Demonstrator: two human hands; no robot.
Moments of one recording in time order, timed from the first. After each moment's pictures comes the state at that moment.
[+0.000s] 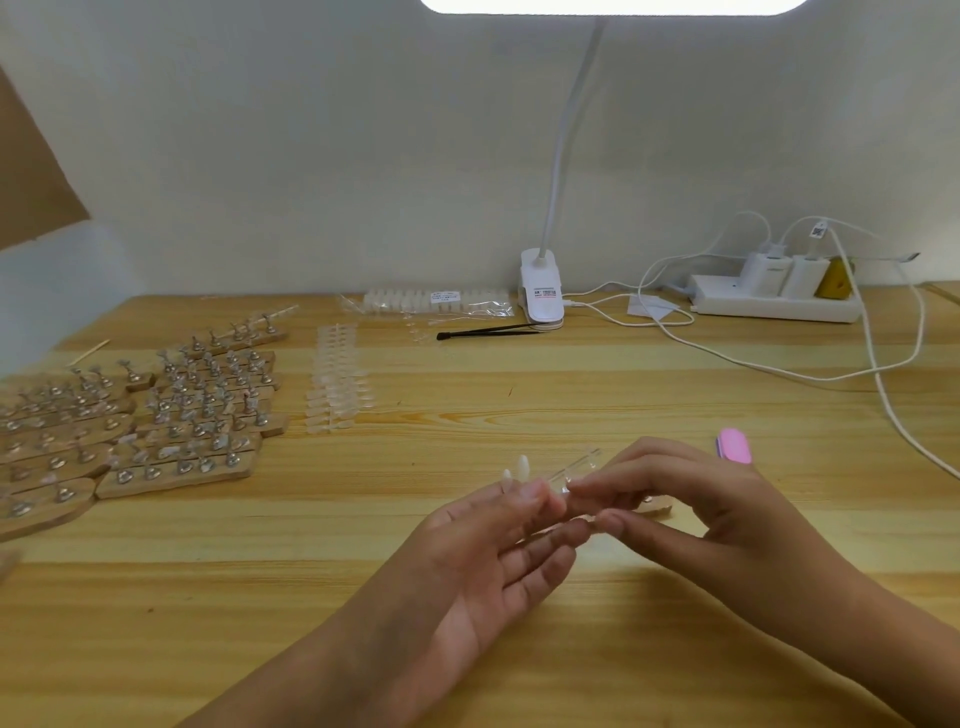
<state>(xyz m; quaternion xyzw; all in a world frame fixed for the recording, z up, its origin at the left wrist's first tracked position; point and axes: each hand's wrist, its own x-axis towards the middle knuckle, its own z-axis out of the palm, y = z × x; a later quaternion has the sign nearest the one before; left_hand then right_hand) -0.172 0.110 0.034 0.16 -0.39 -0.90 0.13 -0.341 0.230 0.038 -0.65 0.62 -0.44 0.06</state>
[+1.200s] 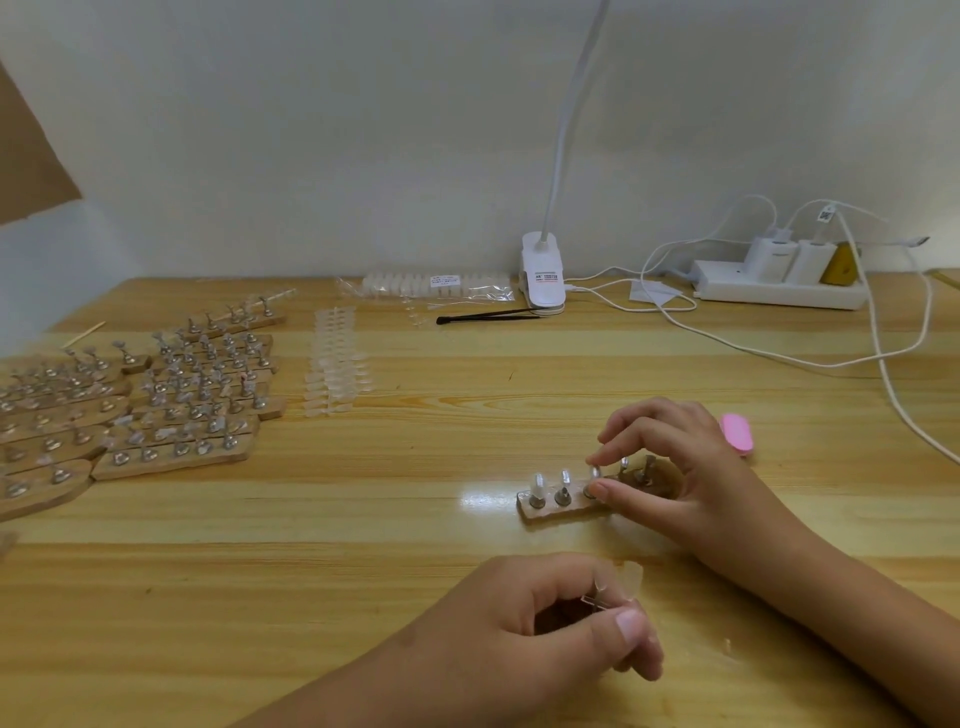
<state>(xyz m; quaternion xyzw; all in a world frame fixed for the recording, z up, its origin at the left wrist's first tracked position) -0.167 0.124 0.017 0.07 -0.77 -0.63 0.01 -0.359 0.214 0.017 -0.58 0.72 -0.38 0.06</state>
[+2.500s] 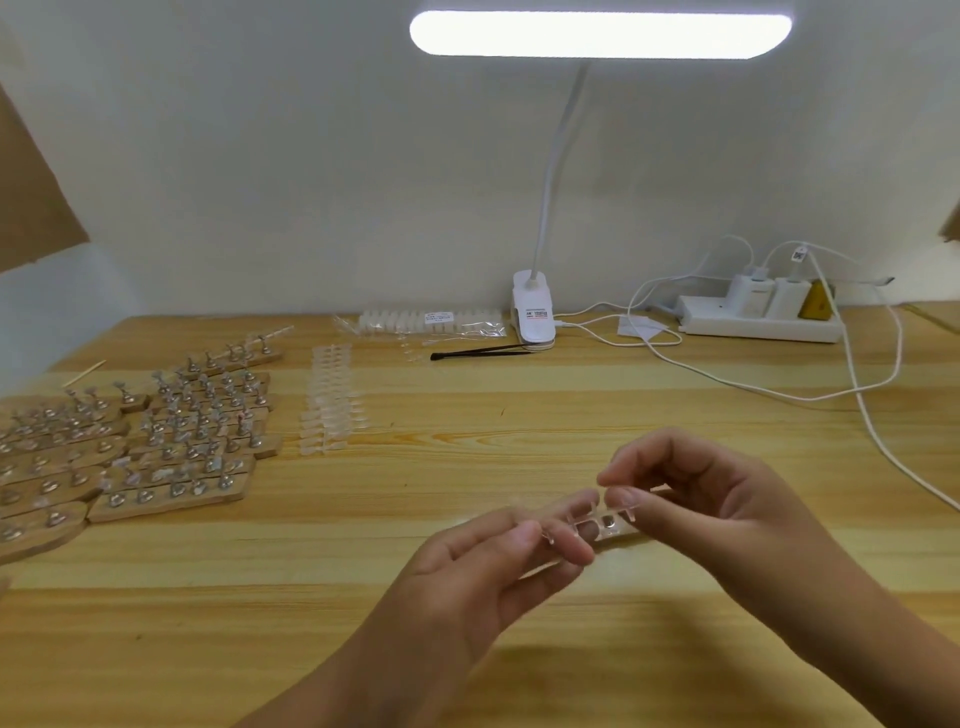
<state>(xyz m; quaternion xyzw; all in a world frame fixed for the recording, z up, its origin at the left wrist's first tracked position) -0.173 0.112 0.028 0.06 -0.55 -0.82 0.16 -0.340 0.232 0.052 -0.48 0.62 -0.57 0.26</state>
